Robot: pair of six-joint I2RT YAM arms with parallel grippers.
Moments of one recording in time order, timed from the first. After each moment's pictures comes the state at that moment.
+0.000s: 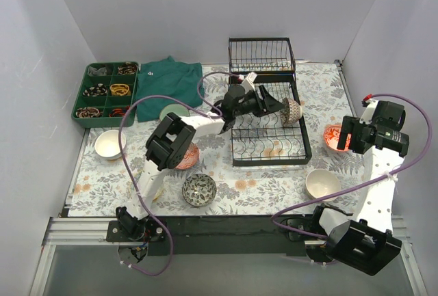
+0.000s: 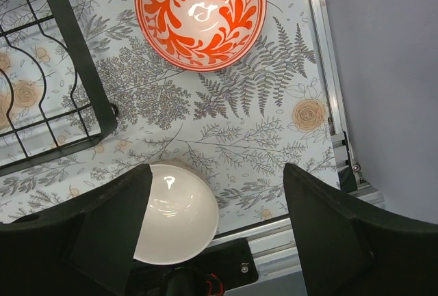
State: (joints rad) left arm -0.74 2.37 1.68 0.65 0.44 -1.10; right arm -0.39 1.01 1.08 -1.00 -0.04 -0.16
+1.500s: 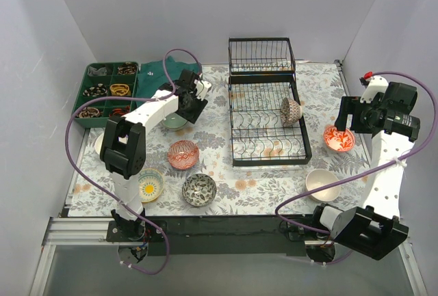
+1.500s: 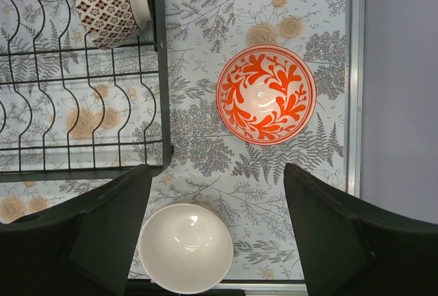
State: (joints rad) left arm -0.43 1.93 1.55 -0.68 -0.03 0.18; right arm -0.39 1.14 1.29 -0.98 -0.32 -0.26
